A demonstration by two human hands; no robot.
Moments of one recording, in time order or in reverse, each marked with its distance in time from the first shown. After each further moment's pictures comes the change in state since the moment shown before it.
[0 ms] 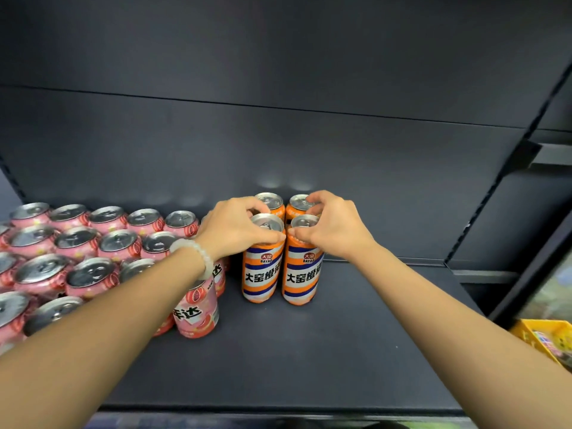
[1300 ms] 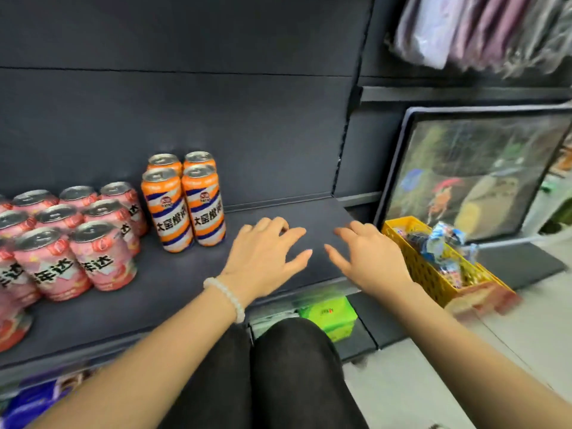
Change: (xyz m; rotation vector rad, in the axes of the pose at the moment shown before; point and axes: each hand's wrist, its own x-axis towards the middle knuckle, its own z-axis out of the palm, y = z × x) left_hand -0.165 0.111 0.135 0.489 -0.133 0.699; right_hand -0.244 0.122 -0.076 -0.685 0.214 0.093
